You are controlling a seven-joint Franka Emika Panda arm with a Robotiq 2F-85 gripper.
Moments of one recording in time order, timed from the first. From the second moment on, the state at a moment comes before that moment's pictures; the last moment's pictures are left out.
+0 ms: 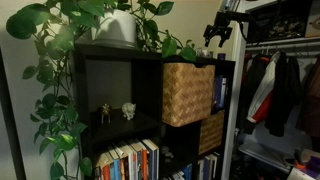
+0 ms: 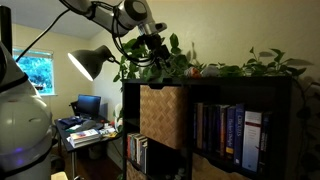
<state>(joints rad) -0.03 -0.46 0.11 -2.10 -0.20 2.08 0.44</state>
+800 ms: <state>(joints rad) 0.00 -0.53 0.24 -2.38 -0.17 2.13 0.46</state>
